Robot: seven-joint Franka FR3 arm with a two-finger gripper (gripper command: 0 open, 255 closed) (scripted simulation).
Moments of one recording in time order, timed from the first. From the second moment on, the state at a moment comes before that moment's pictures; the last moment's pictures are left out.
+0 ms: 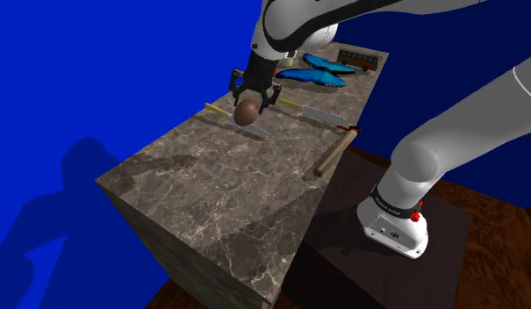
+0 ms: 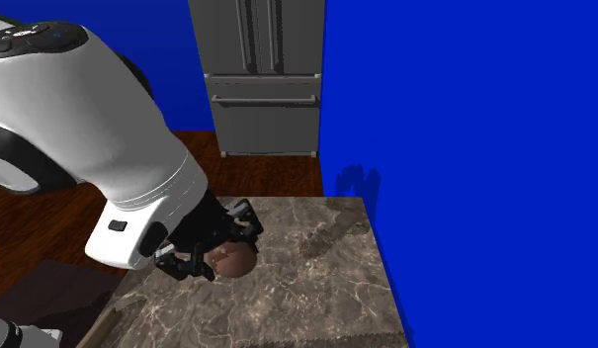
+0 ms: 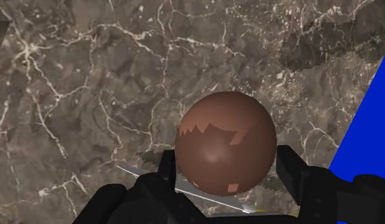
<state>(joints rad) -0.19 -0.39 0.47 -2.42 0.43 2.26 0.89</state>
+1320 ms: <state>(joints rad) -0.37 -0.57 0.02 -2.57 0.32 2.09 0.38</state>
